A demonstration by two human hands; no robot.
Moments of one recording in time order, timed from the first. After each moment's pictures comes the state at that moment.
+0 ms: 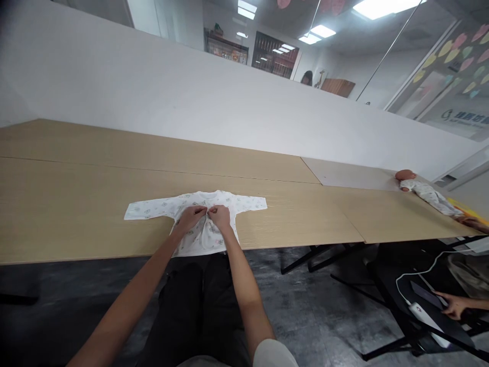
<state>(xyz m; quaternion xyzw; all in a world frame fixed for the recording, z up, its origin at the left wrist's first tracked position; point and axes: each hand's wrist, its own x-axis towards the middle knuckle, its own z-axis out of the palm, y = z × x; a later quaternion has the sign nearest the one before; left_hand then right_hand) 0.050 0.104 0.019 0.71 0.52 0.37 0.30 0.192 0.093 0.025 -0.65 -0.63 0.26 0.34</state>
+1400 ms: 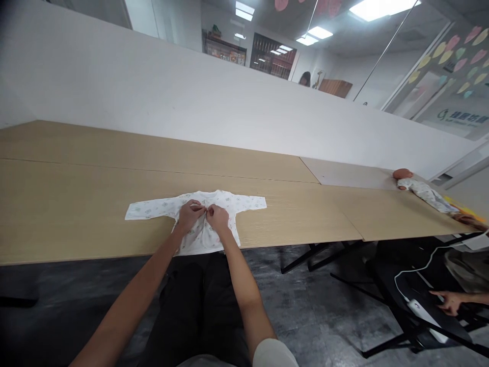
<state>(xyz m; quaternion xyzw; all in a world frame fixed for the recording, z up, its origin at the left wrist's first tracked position) 0.052 0.109 0.007 0.57 0.54 0.49 0.37 0.184 0.085 0.017 -0.65 -0.69 0.13 0.28</state>
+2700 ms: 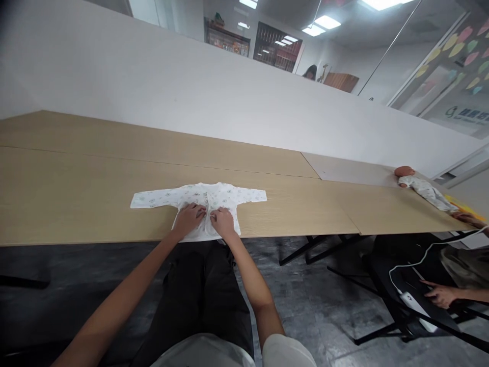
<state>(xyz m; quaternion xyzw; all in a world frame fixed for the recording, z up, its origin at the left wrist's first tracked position) 0.040 0.055 0.014 0.79 0.57 0.21 0.06 0.200 0.029 0.022 -0.61 -0.76 0.09 0.19</state>
